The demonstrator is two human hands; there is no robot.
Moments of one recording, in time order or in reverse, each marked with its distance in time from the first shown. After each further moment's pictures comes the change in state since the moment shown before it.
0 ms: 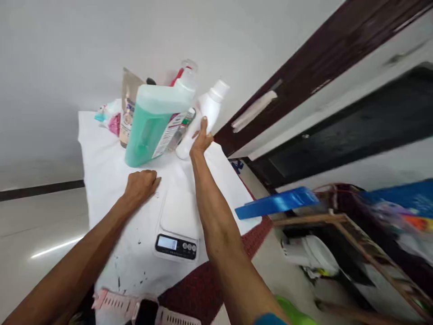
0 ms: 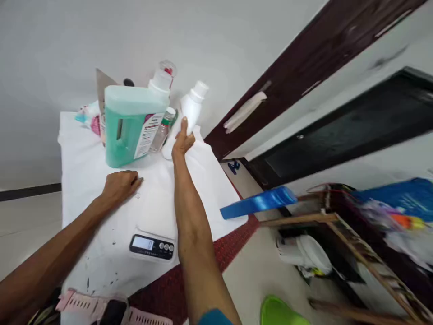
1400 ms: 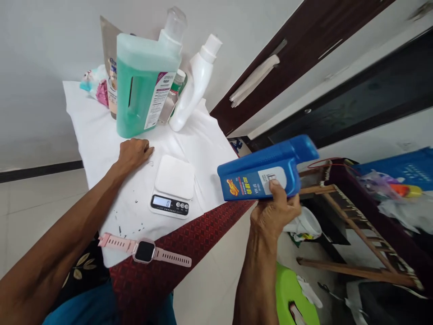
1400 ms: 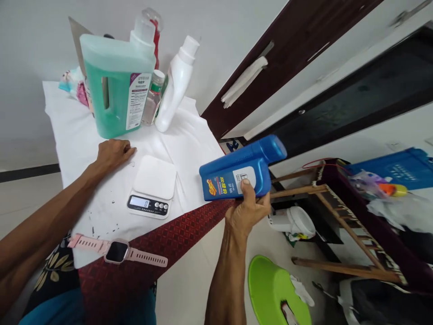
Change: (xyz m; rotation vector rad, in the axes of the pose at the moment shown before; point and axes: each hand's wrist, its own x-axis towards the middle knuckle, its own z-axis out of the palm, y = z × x) left_hand 0.001 -0.001 0.000 -0.102 0.066 -0.065; right_hand -0.150 -0.011 -0.312 0.240 0.458 -0.182
